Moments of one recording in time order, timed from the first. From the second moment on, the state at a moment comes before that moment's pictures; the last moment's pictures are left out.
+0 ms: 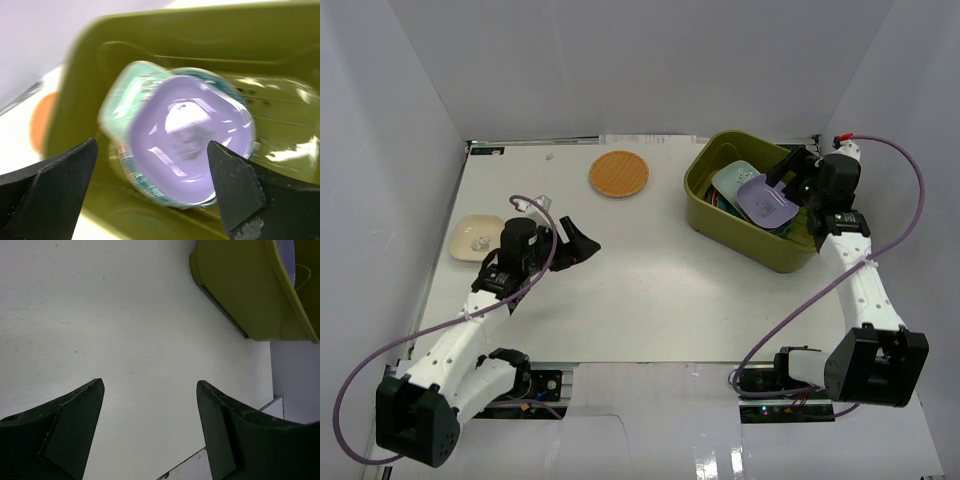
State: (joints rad) left arm -0.30 0.87 0.64 -0.25 0.29 -0.62; right arm -0.05 1.28 1.07 -0.23 -0.03 0.49
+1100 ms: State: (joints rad) left arm -0.24 2.25 1.44 0.27 -0.03 -1.03; right arm 0.81 0.95 0.60 0.16 -0.19 0.50
